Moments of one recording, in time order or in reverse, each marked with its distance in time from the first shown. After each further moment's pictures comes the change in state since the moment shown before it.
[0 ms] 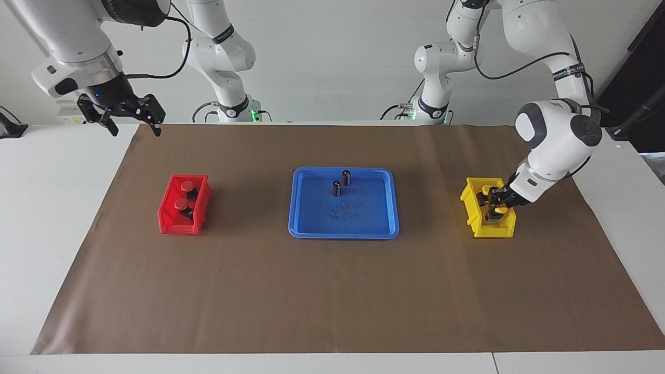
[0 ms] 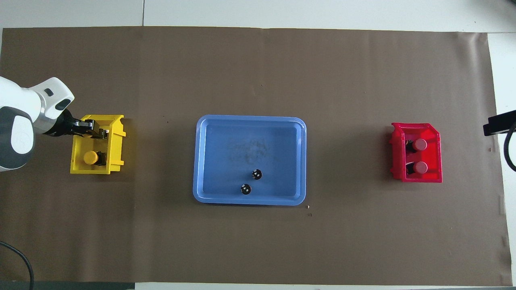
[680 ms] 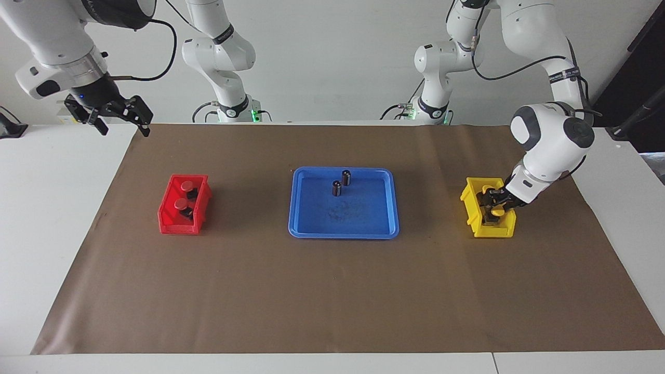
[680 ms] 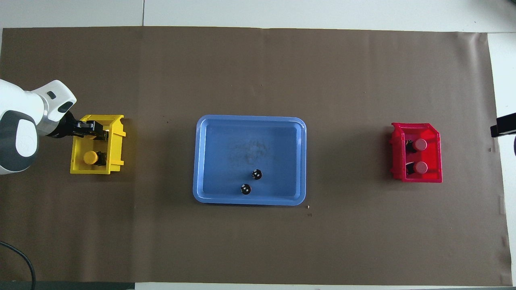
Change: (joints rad) left arm 0.000 -0.005 0.000 -0.003 0.000 0.008 0.000; right arm 0.078 0.008 -0.084 0.001 0.003 -0.011 0.000
